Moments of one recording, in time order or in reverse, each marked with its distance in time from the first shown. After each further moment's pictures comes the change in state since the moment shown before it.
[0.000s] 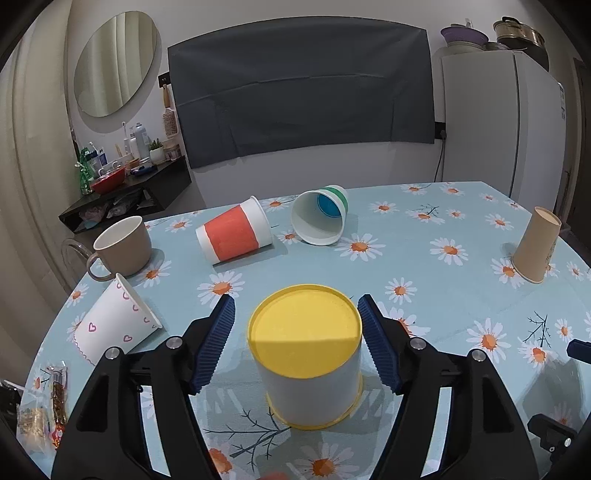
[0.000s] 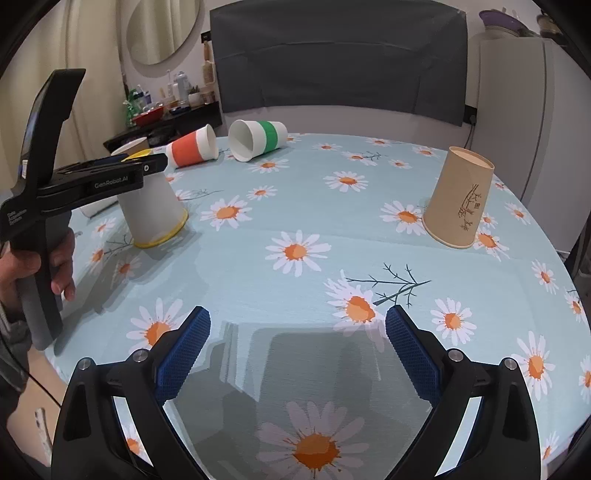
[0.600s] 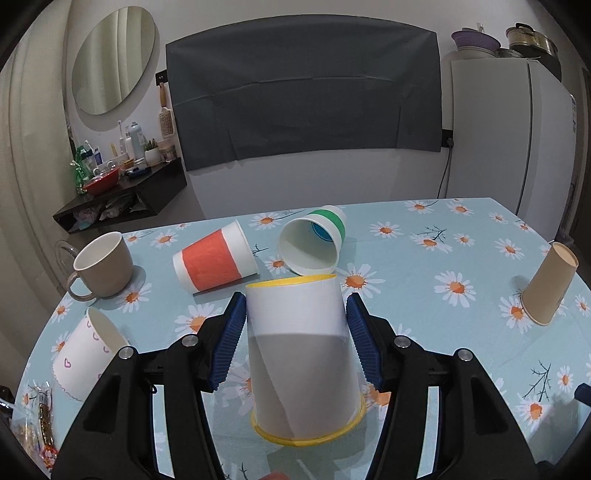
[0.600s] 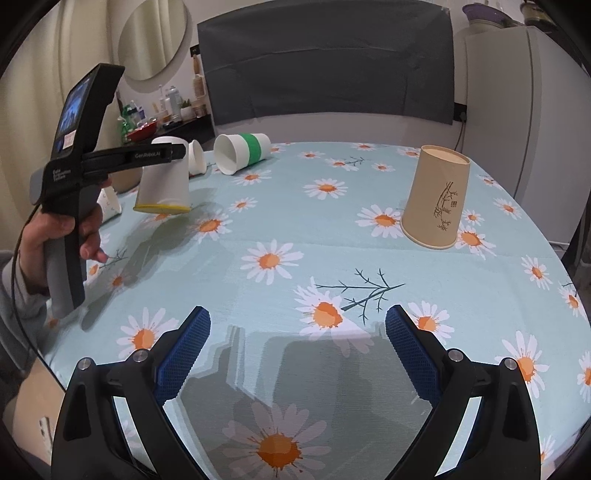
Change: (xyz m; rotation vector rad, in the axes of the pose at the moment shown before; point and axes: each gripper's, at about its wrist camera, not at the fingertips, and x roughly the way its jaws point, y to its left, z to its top) left arm 0.036 -0.016 0.035 -0.028 -0.013 0.011; right arm -0.007 -0.027 -0.001 0.047 -0.035 0.011
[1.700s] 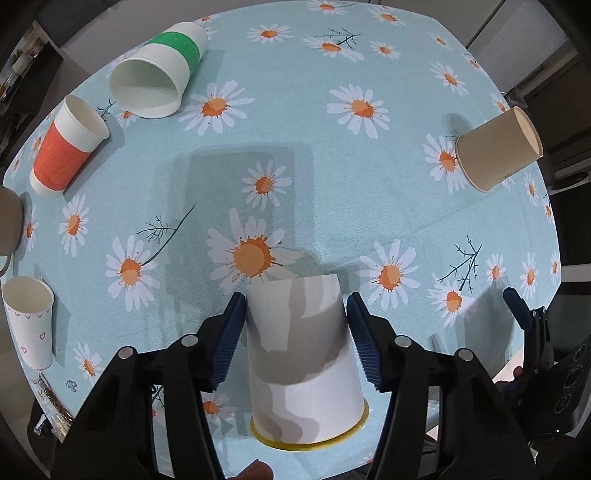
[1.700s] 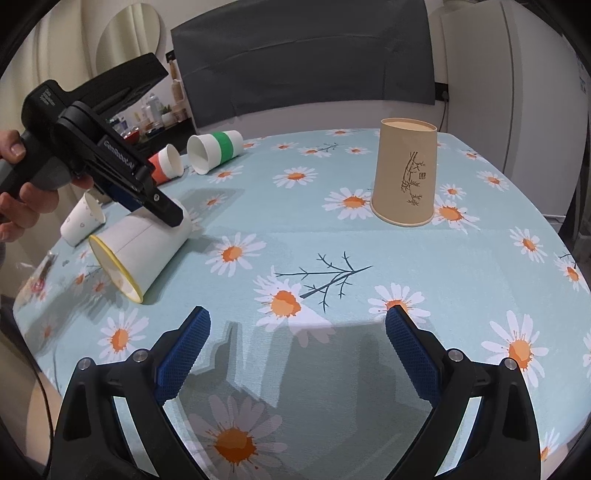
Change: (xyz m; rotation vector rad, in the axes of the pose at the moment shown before) left arm 0.055 -0.076 0.007 0.167 0.894 -0.316; right arm 0.004 -0.036 -0.007 0.097 0.017 -0.008
